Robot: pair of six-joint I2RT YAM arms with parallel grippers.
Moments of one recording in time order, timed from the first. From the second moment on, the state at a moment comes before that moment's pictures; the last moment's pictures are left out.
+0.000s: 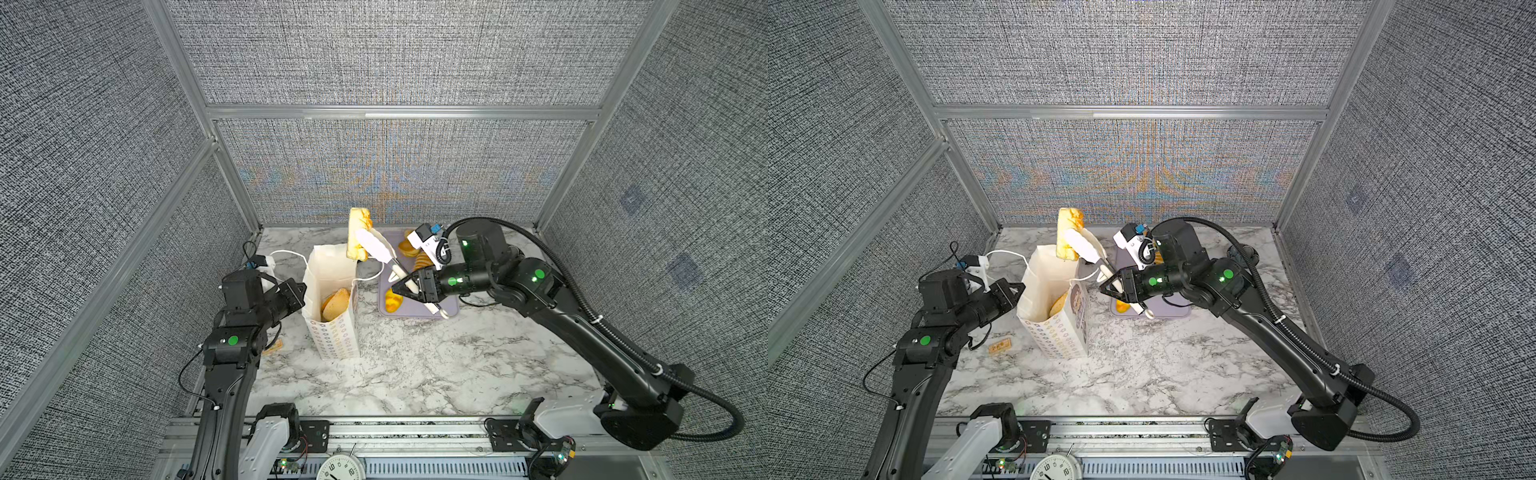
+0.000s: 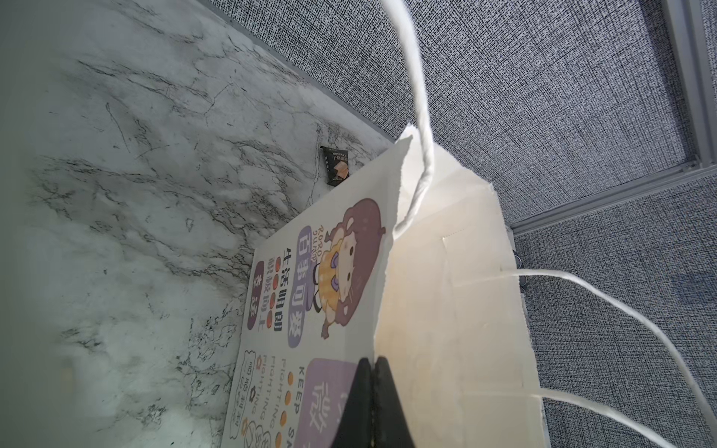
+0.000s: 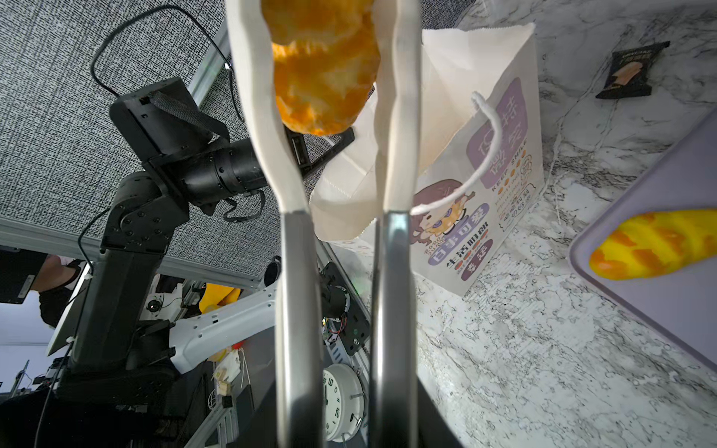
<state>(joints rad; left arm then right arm) 0.01 0.83 0.98 -0.71 0.38 -0.56 0.81 1.39 1.64 -0.79 -0.51 0.49</state>
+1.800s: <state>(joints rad) 0.01 0.83 0.98 -0.73 0.38 -0.56 1.03 1.57 1.77 -1.01 -0.23 0.37</state>
